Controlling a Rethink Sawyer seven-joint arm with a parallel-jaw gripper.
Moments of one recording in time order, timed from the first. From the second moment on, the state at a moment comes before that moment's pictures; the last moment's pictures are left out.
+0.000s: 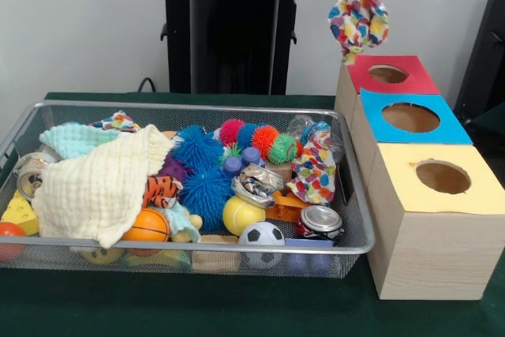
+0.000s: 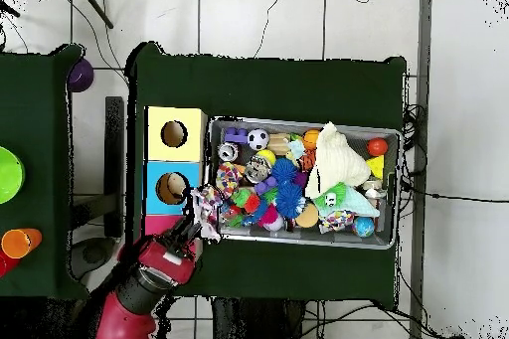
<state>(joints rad) 1.30 0.27 -0.98 2.06 1.66 -0.55 2.48</state>
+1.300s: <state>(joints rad) 1.29 0.19 -0.86 1.97 1.84 -0.70 2.36</state>
